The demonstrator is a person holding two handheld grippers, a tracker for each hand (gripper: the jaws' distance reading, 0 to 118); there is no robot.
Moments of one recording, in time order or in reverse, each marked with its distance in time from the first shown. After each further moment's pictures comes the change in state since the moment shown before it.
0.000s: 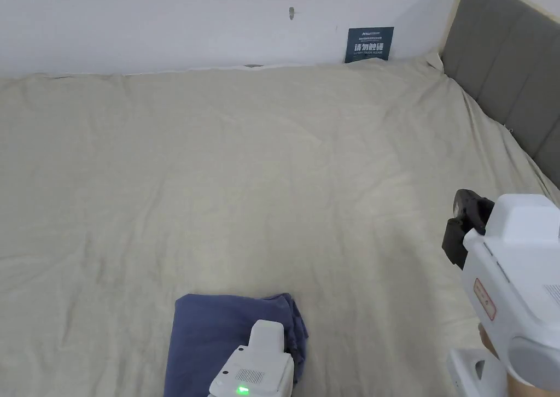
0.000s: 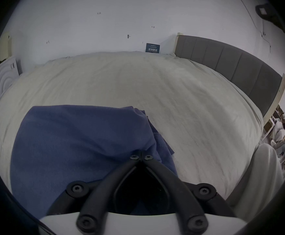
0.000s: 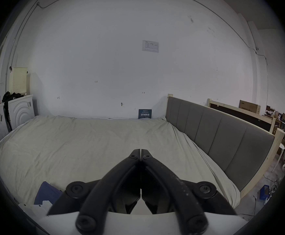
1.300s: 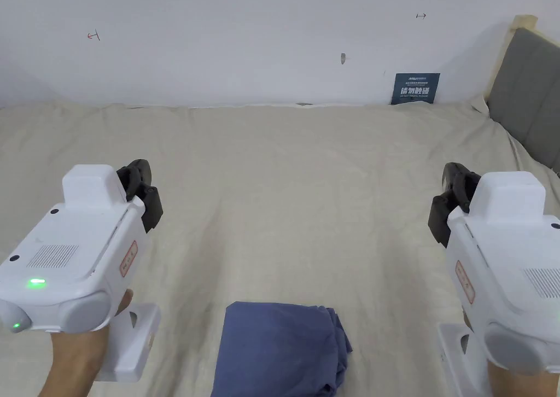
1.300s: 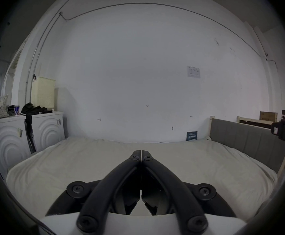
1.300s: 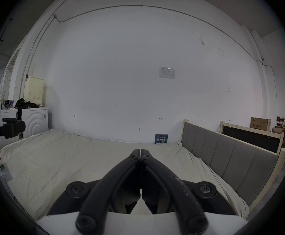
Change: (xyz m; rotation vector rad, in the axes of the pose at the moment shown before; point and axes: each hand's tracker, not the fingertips) left arm -0.179 0.165 0.251 0.683 0.324 0.026; right arm -0.070 0.047 0.042 0.219 0.114 0.034
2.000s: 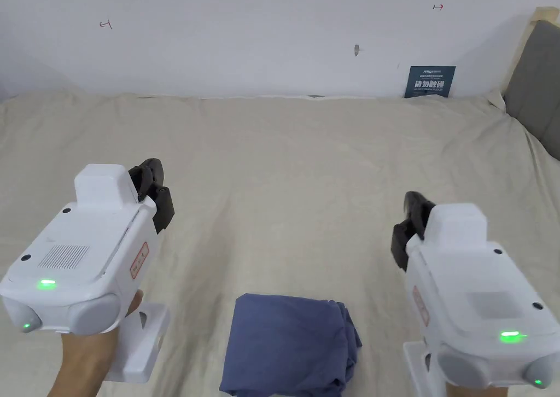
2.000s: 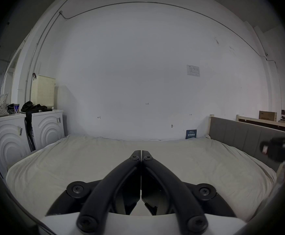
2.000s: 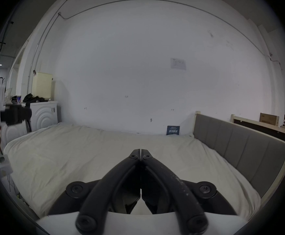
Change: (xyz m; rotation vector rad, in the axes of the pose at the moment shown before) left arm 0.001 -0.007 0.005 -0.018 -0.012 0.010; right arm -0.047 -0.053 -0.018 -0.070 0.104 0.004
